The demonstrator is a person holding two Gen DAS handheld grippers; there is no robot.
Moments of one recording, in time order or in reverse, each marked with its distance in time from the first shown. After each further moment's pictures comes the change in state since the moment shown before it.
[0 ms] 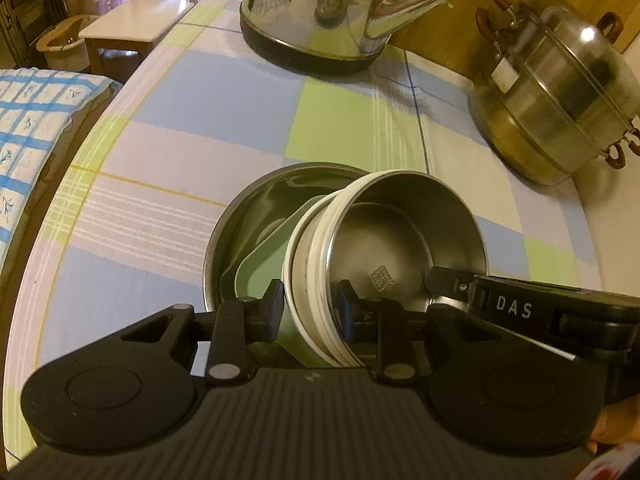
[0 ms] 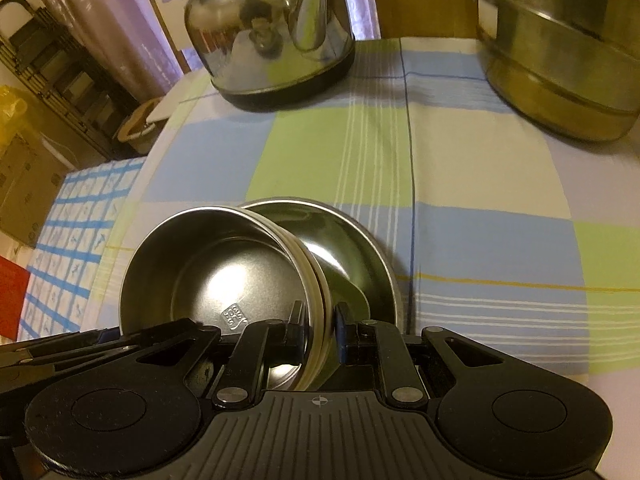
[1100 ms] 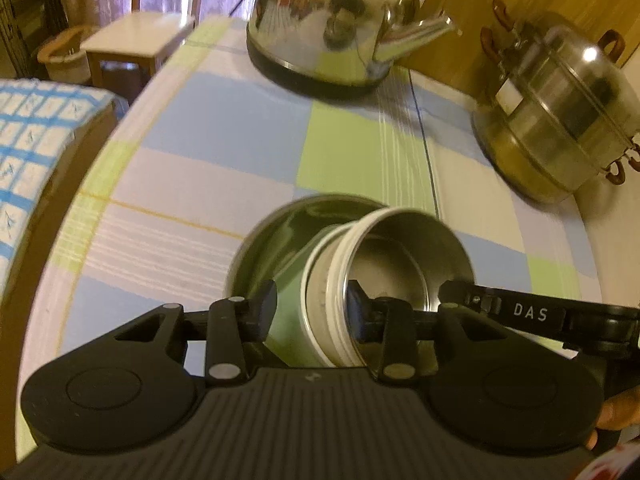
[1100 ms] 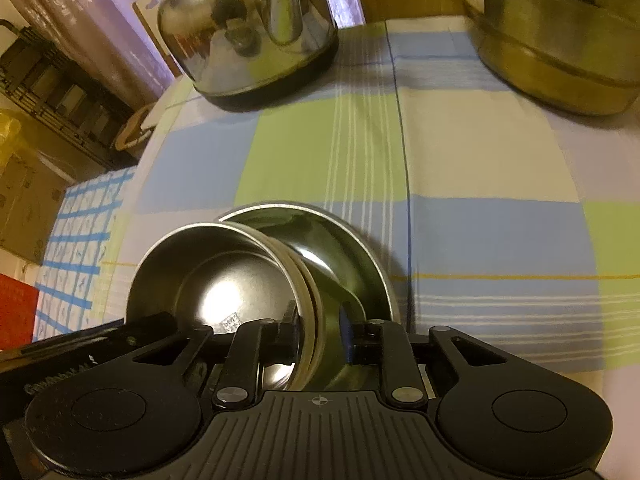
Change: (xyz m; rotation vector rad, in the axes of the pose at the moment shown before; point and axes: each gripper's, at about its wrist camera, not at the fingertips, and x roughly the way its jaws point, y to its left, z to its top) left arm -0.011 0.011 0.016 0.010 -0.060 -0.001; right arm -0.002 -0.014 0.008 0.063 -0.004 0.034
